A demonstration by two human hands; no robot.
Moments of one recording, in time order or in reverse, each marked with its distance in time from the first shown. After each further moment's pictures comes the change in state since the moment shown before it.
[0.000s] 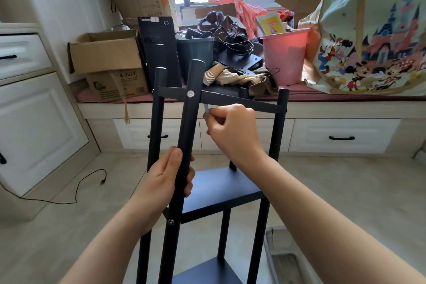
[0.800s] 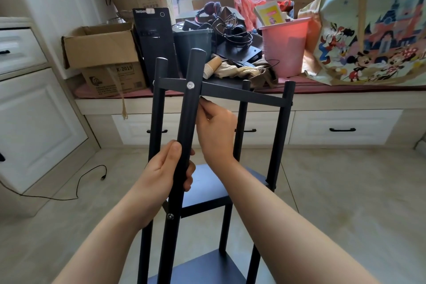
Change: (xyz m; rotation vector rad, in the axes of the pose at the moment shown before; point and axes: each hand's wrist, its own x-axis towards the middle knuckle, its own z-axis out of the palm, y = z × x) left_hand 0.002 0.000 0.001 -0.029 -0.026 0.000; right_hand -0.004 0.005 0.058 0.299 0.331 0.057
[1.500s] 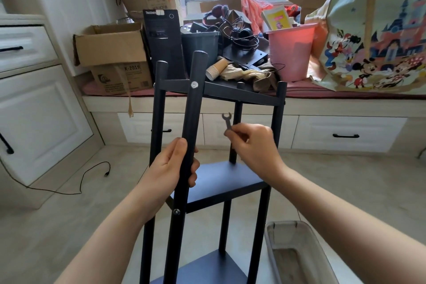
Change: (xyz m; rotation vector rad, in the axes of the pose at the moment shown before) left_hand 0.000 -0.001 -0.005 0.014 0.006 -0.016; right_hand -0.003 0.025 -0.082 -0.265 -0.410 0.014
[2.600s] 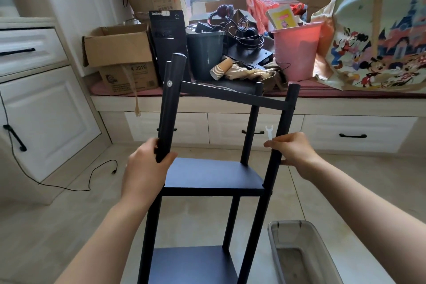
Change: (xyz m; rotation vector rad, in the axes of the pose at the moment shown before) left_hand 0.012 -0.024 -0.035 0.605 0.492 0.092; right_hand 0.002 0.072 -0.044 0.206 -0.084 0.712
